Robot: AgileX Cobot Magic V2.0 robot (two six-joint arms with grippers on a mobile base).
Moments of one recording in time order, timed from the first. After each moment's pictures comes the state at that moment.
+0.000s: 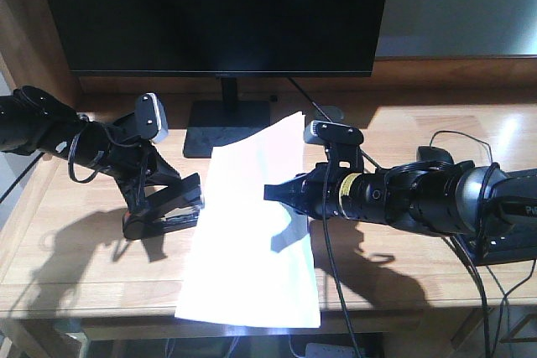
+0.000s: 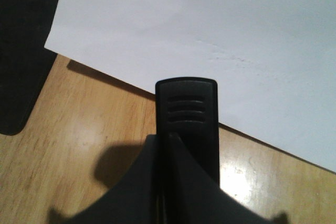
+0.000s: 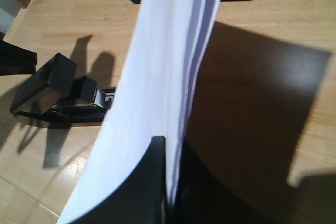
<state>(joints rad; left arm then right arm) -0.08 2.04 -1.36 -0.94 0.81 1.85 0.41 1.89 -0.95 -1.00 -0.34 1.35</state>
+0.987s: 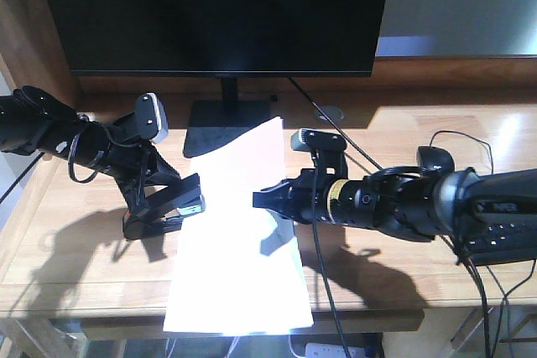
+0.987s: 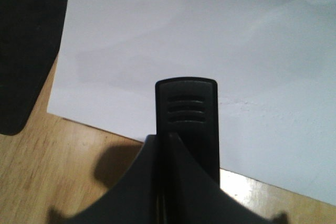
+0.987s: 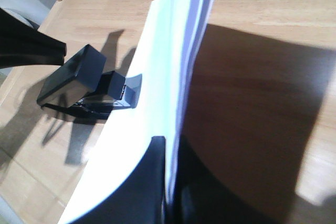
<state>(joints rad) -0.08 2.04 -1.36 -0.94 0.81 1.85 0.41 1.99 -0.99 -0.95 -0.49 1.25</state>
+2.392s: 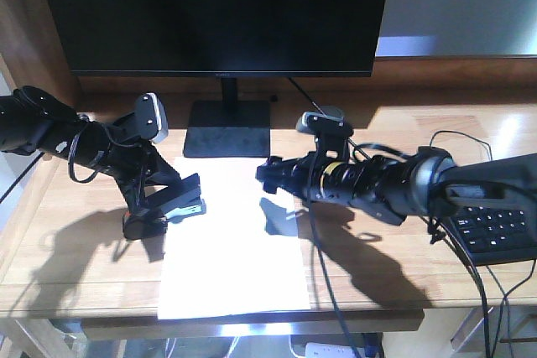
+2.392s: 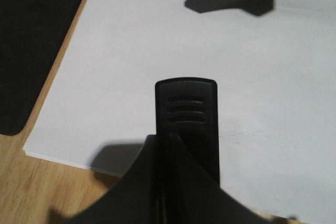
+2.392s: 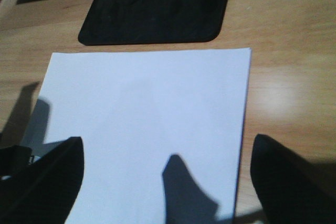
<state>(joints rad) -0.08 2.04 -1.36 -0.94 0.81 1.85 0.41 2.05 -1.12 -0.66 -0.24 1.05</state>
